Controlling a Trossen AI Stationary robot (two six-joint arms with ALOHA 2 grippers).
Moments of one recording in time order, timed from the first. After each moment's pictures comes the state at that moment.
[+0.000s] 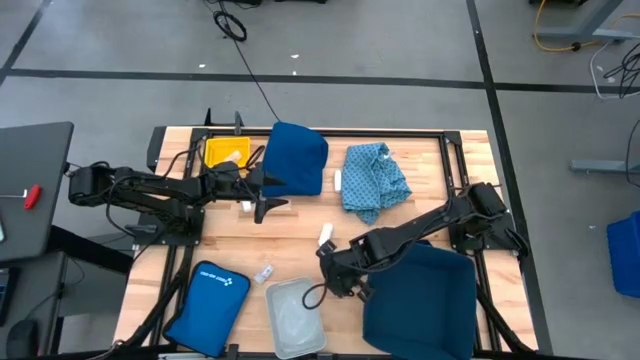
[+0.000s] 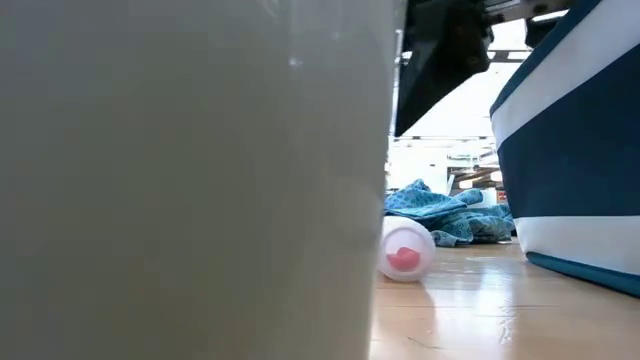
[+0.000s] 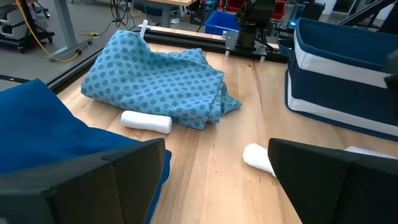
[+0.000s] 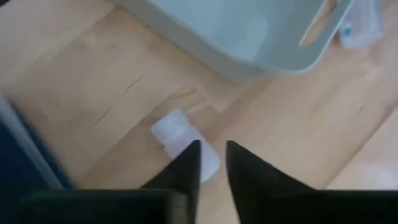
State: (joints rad) left arm 0.27 1.10 0.28 0.60 0.13 -0.03; right arm 0.36 1.94 1.50 -0.68 -0.04 -0.50
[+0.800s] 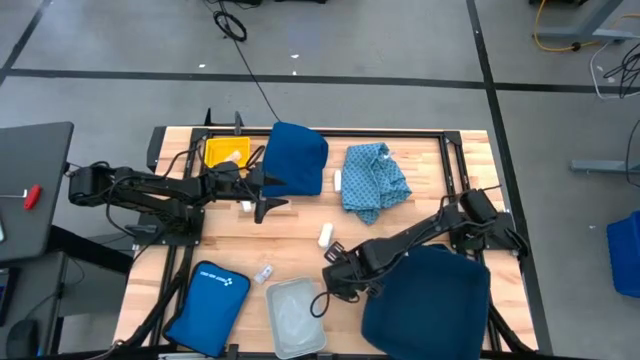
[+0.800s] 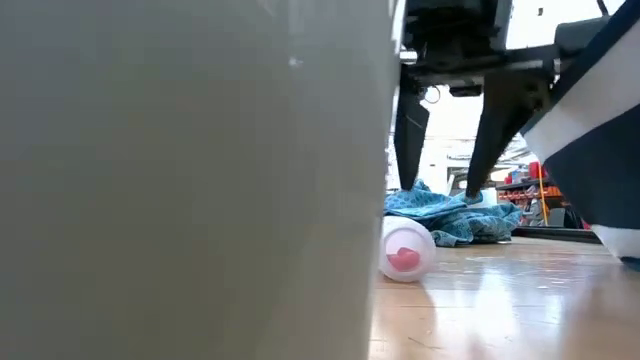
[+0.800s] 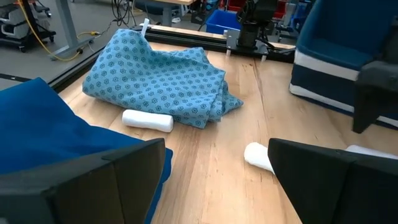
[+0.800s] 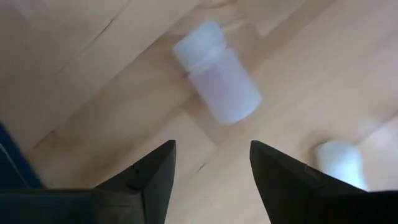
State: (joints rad) left arm 0.27 1.10 0.28 0.59 0.13 -0.03; right arm 0.41 2.01 1.55 -0.92 0.09 -0.52
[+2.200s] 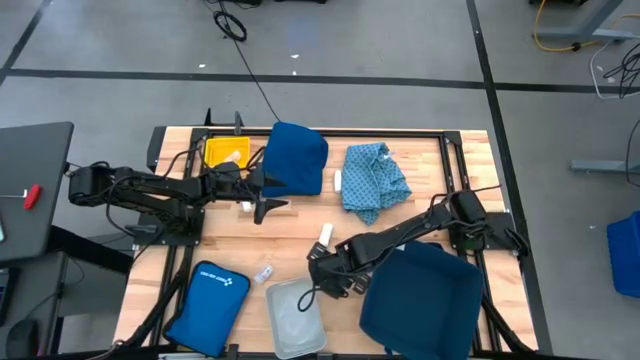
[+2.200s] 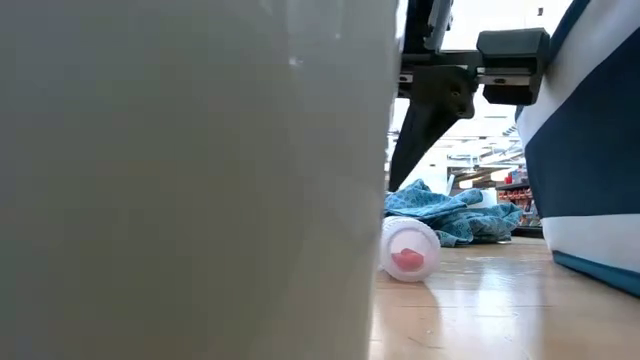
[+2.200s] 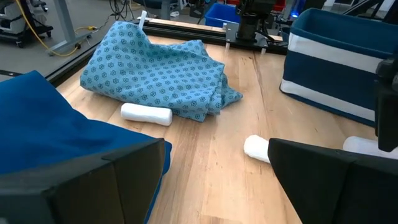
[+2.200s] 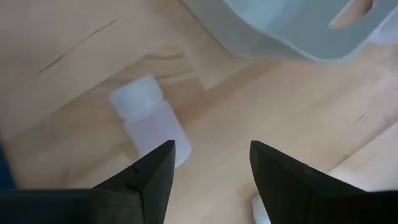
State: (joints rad) left arm 0.27 1.10 0.28 0.57 0.13 -0.02; right arm 0.36 2.08 1.64 -0.83 0.05 -0.72
